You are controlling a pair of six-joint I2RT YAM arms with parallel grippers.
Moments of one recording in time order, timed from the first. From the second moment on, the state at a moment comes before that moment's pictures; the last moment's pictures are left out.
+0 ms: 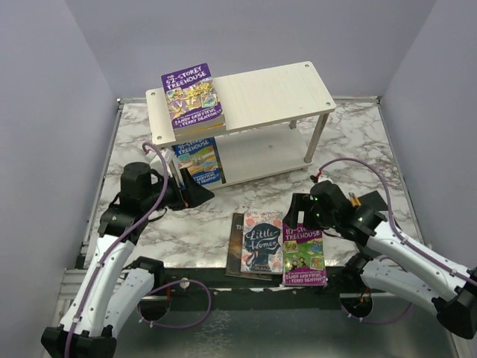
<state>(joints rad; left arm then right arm) -0.22 0.70 0.80 -0.58 0.59 -0.58 0.75 0.84 0.65 -0.64 0.08 0.69</state>
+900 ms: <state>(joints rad) -0.93 0.98 0.40 -0.14 0.08 -0.96 0.67 1.23 0.50 -0.12 -0.08 0.70</state>
